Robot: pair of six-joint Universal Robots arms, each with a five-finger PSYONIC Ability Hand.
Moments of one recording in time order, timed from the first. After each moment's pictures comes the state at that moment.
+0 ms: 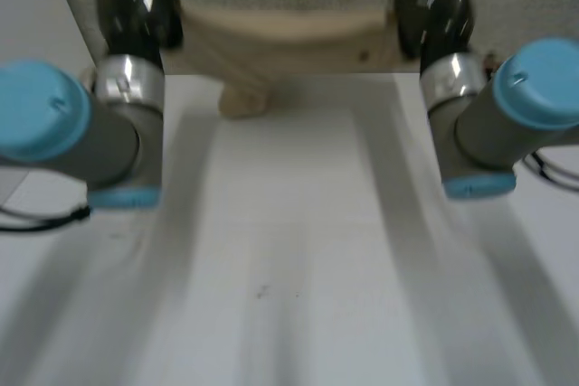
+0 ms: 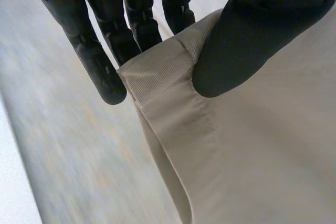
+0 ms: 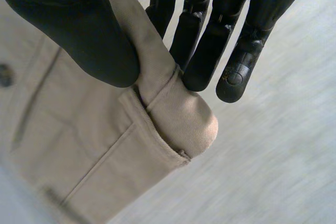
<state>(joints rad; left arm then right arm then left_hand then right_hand) 4.25 -2.03 -1.35 3.88 -1.72 3.43 2.03 -0.98 1.13 -0.58 1.57 2.56 1.15 1.20 1.19 1.20 0.97 0.98 1.18 1.20 1.19 0.99</state>
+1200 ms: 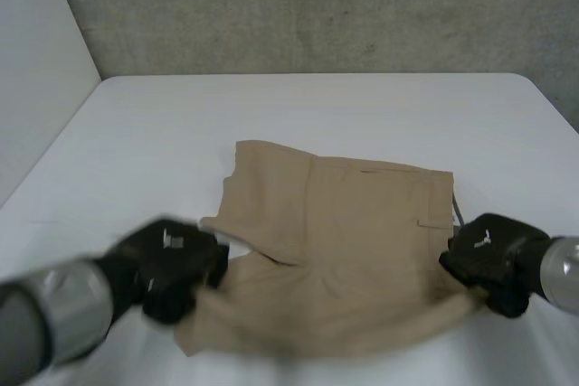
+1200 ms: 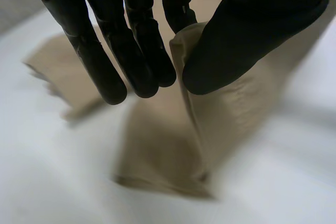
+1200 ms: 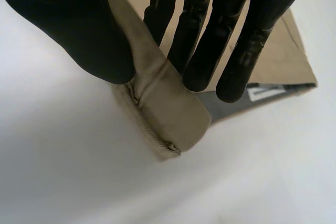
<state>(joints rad) 4.29 -1.60 -1.73 2.69 -1.30 3.57 1.73 -1.43 1.71 0.57 1.28 2.12 1.15 1.20 1.19 1.20 1.01 0.98 1.18 1.20 1.19 0.99</state>
